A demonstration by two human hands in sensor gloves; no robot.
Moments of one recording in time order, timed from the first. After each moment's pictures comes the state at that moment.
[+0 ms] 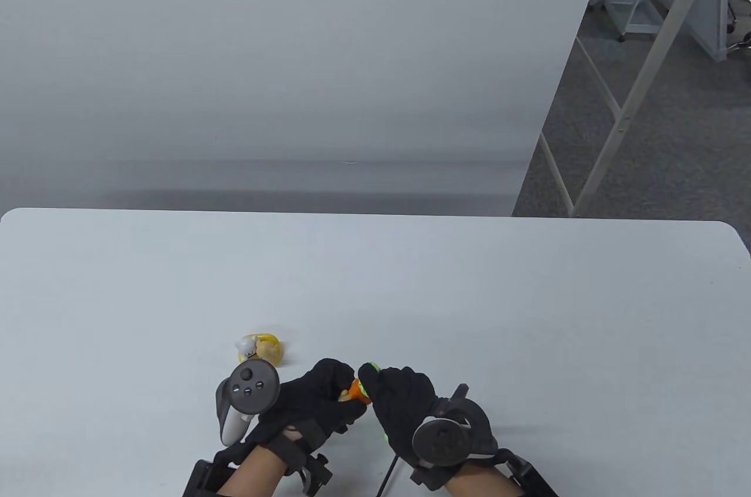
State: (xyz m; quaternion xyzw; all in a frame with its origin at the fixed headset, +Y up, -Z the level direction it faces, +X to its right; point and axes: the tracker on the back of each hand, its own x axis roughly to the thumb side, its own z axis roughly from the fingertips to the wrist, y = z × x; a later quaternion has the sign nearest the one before) left_hand -0.154 -0.726 -0.298 0.02 -0.24 0.44 0.87; right_hand 0.068 -0.718 -0.280 0.42 -0.11 0.86 0.25
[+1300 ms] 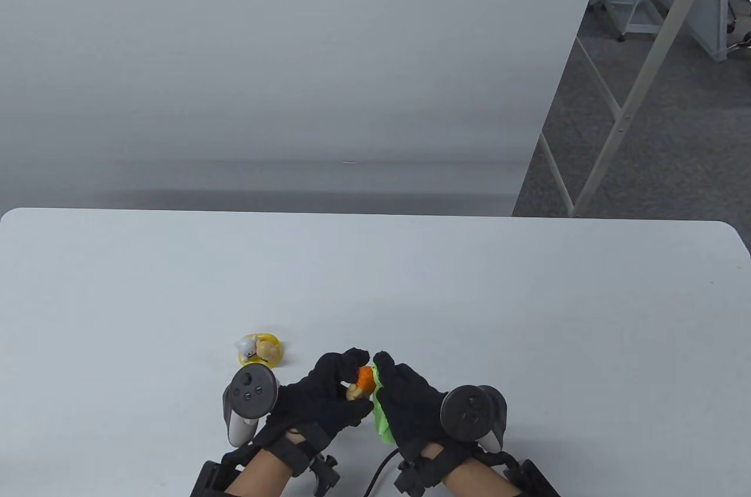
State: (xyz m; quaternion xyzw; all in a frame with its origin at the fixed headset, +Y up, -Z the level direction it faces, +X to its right) left_hand -0.152 -0.743 -0.303 -0.03 -0.26 0.61 0.75; right_hand 0.084 -0.731 -0.292 0.27 -0.06 0.81 0.52
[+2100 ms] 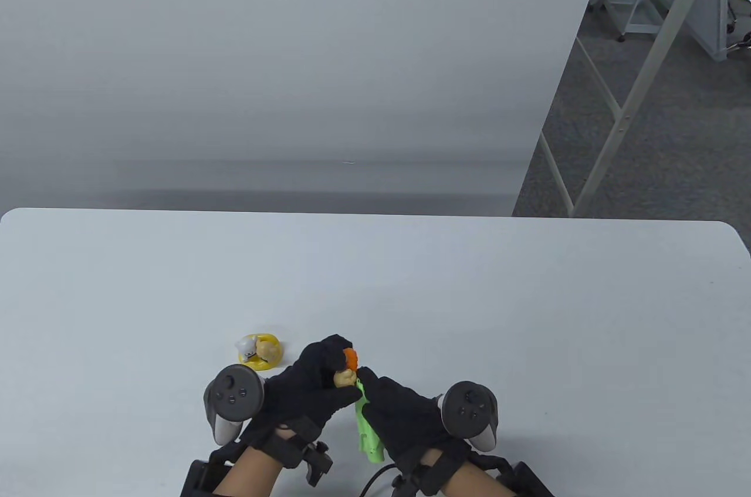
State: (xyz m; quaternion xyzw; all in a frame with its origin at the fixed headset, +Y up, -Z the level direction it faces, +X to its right) left_hand -0.177 -0.713 -0.304 0.09 -0.23 0.56 0.79; right_hand 0.070 -0.729 -0.283 0.34 -0.01 0.75 0.56
